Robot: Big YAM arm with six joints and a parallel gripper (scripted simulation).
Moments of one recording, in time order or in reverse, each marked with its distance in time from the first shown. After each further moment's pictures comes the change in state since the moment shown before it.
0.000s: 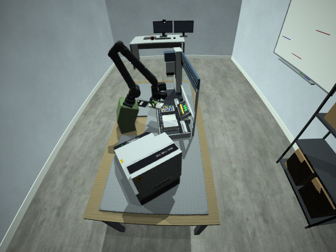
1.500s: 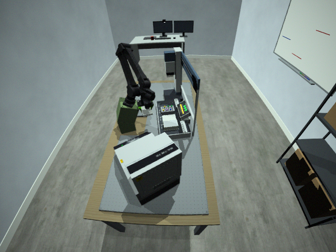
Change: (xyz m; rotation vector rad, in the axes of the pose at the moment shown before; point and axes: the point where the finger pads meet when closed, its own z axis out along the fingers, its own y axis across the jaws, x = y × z) arm 0.023 -0.137 -0.030 -0.001 0.017 0.820
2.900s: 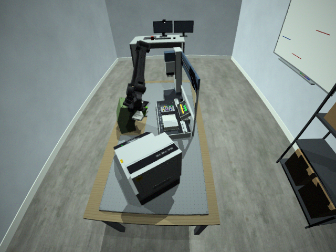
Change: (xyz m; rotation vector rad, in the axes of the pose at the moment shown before) arm -0.061 -0.065 -0.025 -0.010 -0.004 0.703
